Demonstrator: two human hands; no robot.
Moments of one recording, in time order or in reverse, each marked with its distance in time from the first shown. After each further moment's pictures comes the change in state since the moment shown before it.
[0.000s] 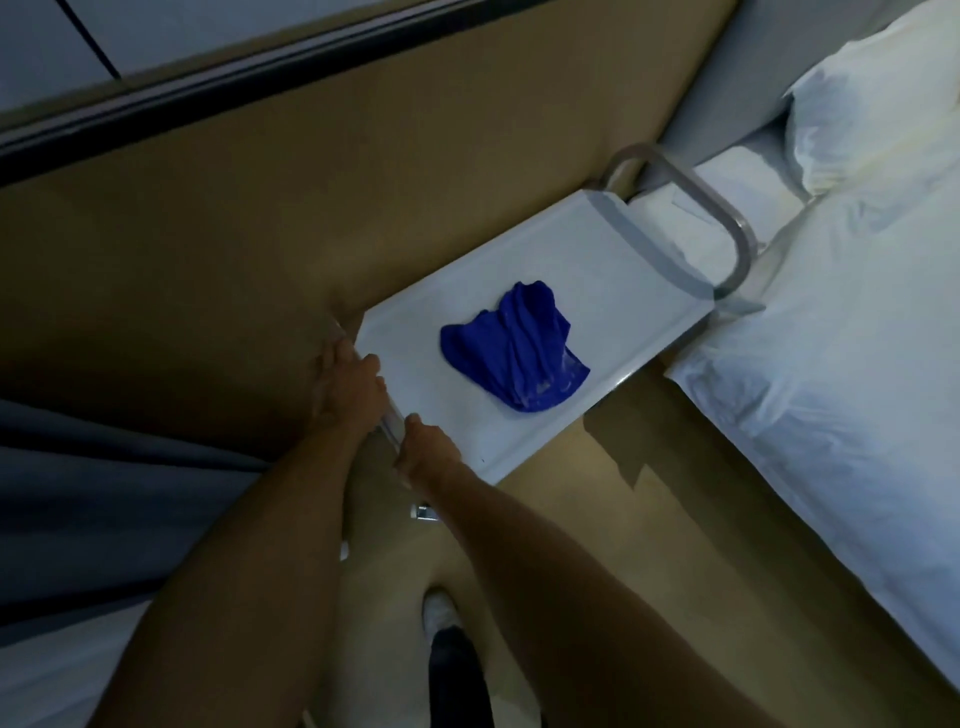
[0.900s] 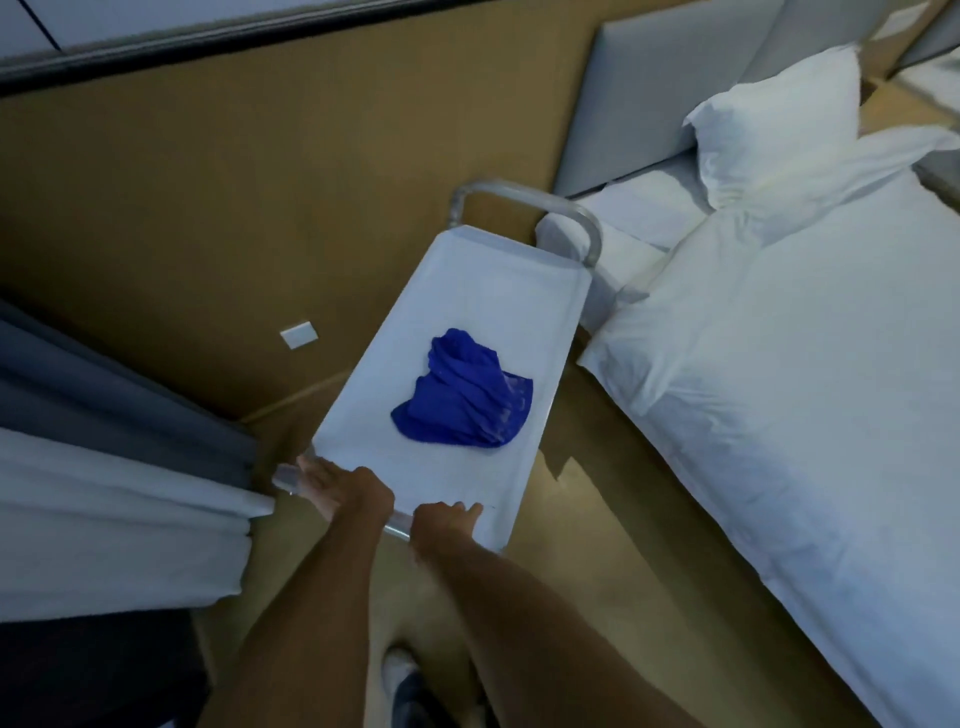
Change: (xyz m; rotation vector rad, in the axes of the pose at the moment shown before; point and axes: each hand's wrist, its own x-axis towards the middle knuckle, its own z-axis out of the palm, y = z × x) left_hand -0.265 0.282 0.127 0.164 -0.453 -0.552; right_hand -0.235 0.302 -0.035 -0.608 -0.144 0.080
